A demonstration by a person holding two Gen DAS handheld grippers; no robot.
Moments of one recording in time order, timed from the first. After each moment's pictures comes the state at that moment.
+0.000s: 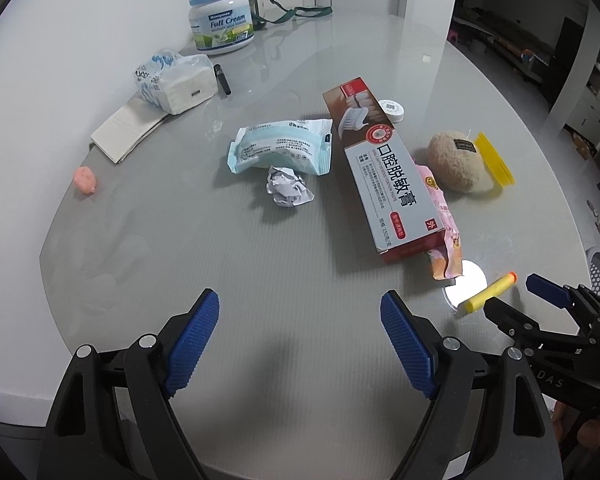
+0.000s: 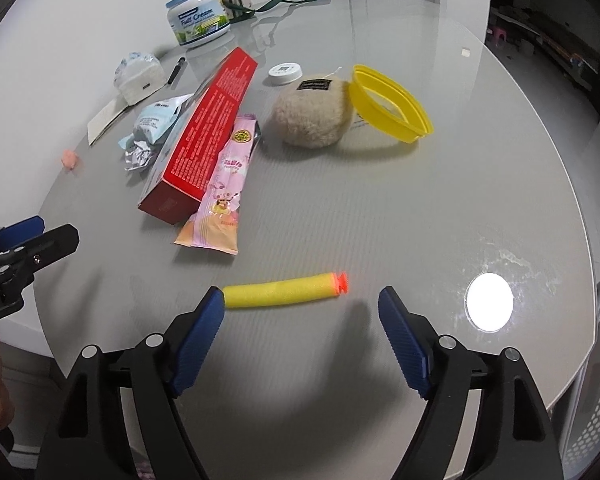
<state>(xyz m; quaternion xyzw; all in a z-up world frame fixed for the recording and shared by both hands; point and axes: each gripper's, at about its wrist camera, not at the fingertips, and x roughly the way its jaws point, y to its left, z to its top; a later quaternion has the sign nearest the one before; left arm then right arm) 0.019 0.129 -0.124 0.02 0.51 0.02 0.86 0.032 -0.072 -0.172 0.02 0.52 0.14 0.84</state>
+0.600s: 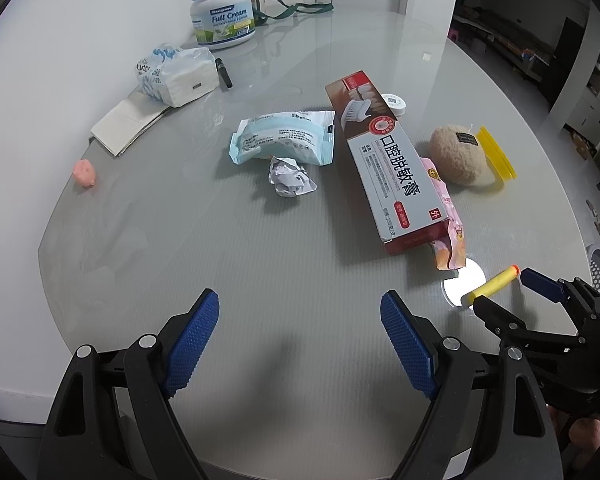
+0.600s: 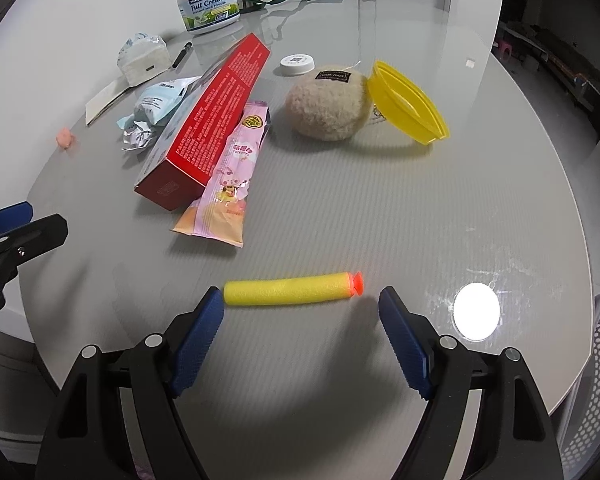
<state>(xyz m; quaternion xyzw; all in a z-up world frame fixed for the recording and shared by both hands) 0.016 0.133 -0.128 0.01 0.52 0.02 0.86 0.031 -0.057 -0.180 -0.02 0.52 0.13 0.84</state>
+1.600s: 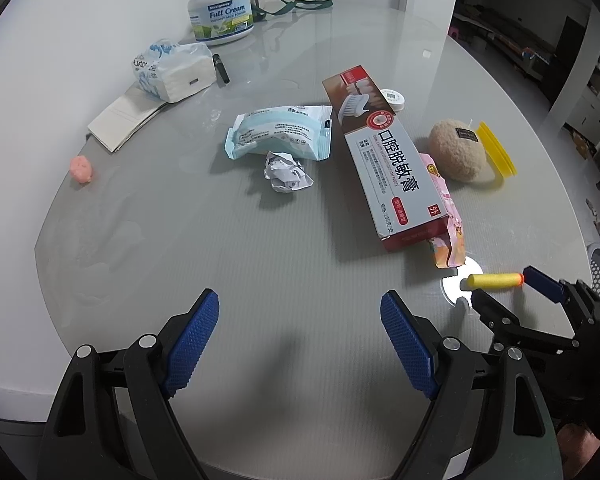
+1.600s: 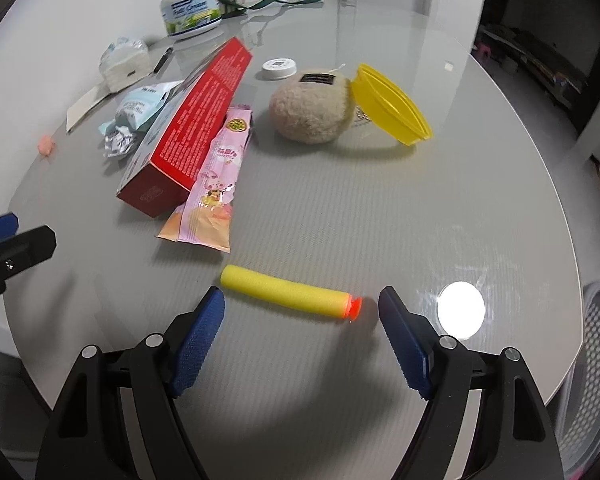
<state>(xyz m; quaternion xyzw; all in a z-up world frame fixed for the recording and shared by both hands) 0.014 0.128 -0.132 0.01 0.52 0.02 0.85 0.027 -0.054 -0.182 -0.01 0.51 0.09 0.85</state>
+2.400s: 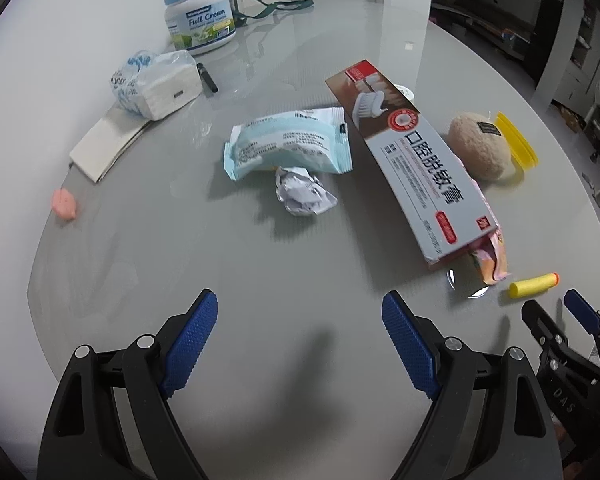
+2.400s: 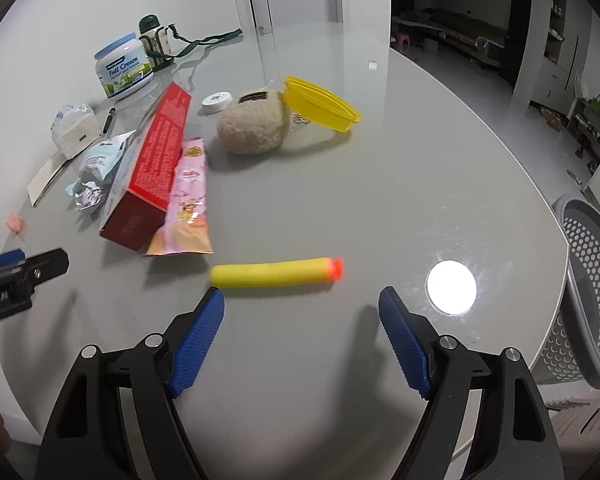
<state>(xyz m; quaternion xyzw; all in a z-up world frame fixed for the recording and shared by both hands) 0.048 0.150 -0.153 0.06 0.51 -0.02 0.86 -0.002 -0.047 -0.185 0.07 0.46 -0.03 0.88</state>
